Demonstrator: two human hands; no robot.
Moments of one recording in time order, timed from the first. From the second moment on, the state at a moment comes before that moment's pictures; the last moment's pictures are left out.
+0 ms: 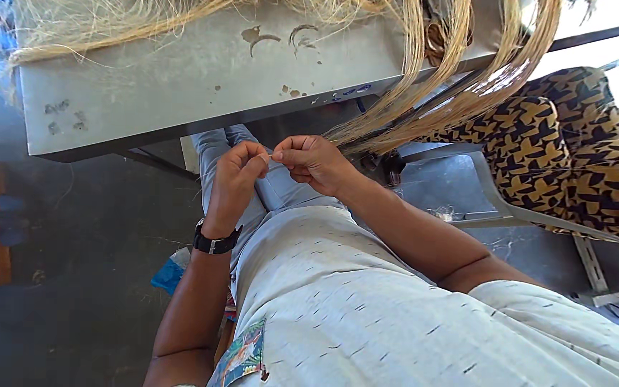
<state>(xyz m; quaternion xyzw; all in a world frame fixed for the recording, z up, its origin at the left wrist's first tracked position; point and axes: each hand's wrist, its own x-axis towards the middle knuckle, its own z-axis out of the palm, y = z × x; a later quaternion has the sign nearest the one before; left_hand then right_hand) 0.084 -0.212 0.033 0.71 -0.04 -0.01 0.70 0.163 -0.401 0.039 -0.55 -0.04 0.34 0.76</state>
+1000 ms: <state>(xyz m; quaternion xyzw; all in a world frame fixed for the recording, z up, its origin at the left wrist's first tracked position) 0.087 -0.184 0.030 0.55 -0.05 -0.12 0.83 0.164 -0.405 0.047 -0.65 -0.10 0.30 0.69</state>
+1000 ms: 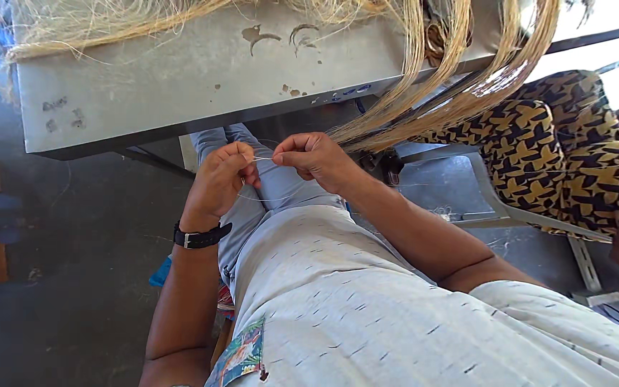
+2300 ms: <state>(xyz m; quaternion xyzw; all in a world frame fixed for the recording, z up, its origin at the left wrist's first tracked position) 0.084 -0.204 0.033 0.75 -0.05 0.09 0.65 0.163 -0.406 0.041 -0.66 -0.09 0.23 0.71</state>
